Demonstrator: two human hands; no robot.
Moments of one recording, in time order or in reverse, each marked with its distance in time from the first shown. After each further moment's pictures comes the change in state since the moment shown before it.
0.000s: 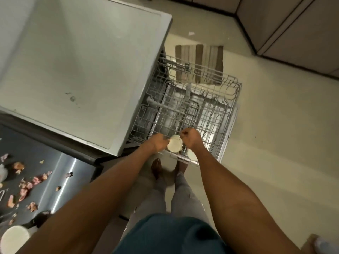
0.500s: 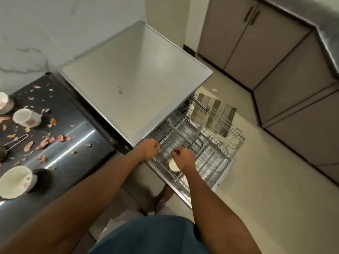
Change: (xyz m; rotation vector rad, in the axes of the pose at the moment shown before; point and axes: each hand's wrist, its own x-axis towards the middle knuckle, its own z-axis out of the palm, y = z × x) left_hand -0.108 -0.063 -0.023 -0.013 0.399 0.113; right_hand -0.102 -0.070 0.013 -0.378 0.032 -0.380
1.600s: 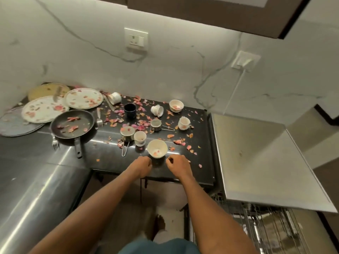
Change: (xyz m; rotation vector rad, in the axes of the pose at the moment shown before) left_hand -0.332 -0.289 0.039 -0.480 0.626 -0.647; right_hand -0.169 -0.339 0.202 -0.510 -0.259 -0.996
